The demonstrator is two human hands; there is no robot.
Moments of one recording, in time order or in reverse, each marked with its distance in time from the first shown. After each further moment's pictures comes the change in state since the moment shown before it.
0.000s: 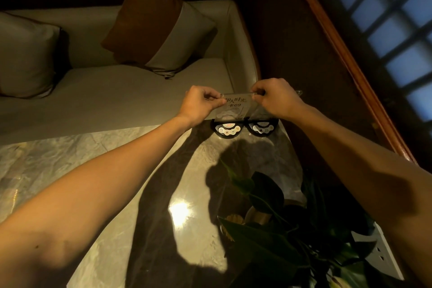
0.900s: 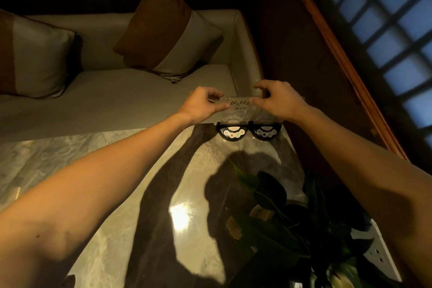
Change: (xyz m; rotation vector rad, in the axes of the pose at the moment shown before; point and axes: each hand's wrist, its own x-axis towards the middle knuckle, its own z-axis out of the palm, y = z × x) left_hand -0.012 0.018 -0.029 0.162 -0.149 -0.020; right_hand -0.011 -0.025 -0.018 0.064 -0.062 0.064
